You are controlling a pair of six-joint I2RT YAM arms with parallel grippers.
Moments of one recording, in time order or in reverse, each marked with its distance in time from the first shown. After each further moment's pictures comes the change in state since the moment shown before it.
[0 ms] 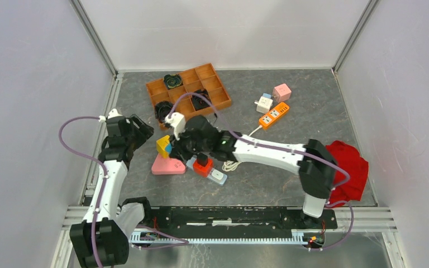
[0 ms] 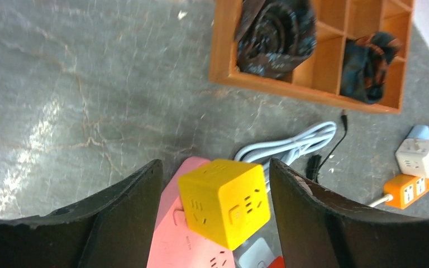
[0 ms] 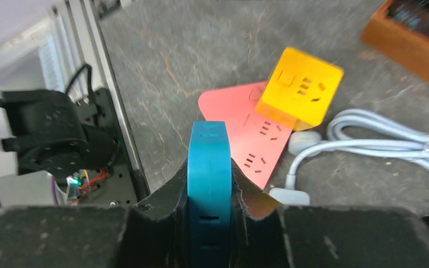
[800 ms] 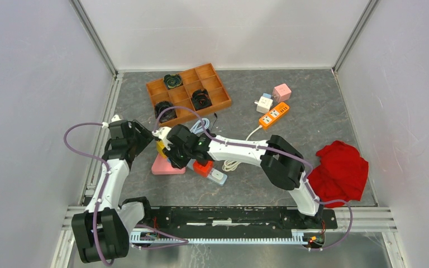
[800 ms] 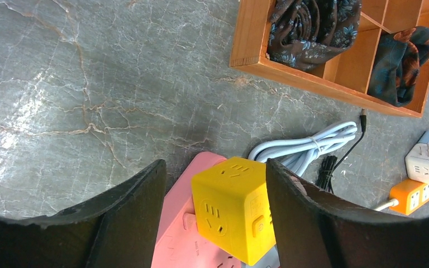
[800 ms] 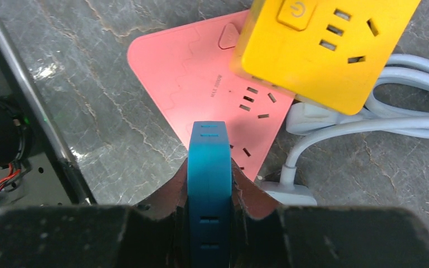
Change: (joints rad) left arm 0.027 0.058 -0.105 0.060 0.022 -0.064; right arm 0.042 0.360 0.257 -0.274 0.057 -0.053
